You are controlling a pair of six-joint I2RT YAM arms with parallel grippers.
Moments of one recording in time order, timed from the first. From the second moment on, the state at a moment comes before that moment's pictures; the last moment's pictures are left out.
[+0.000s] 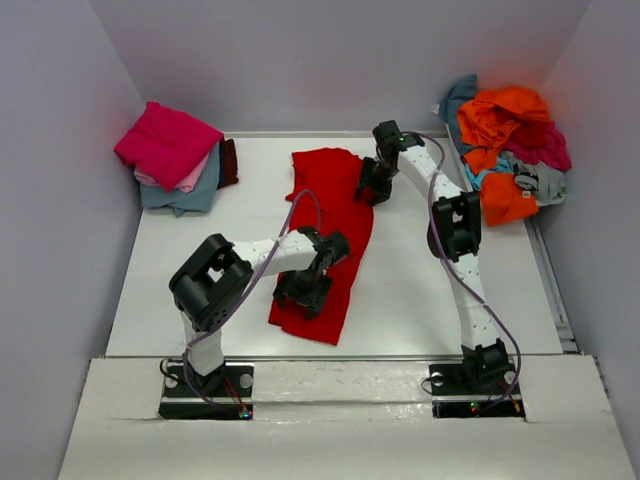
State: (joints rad) left arm -0.87 1.83 1.17 -1.03 -0.10 -0.50; right arm 0.31 2.58 2.42 -1.04 -0.21 0.57
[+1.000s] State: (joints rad) left arm -1.09 2.05 1.47 -1.12 -0.08 -0.38; right arm 0.29 2.66 2.54 -1.06 -0.29 0.49
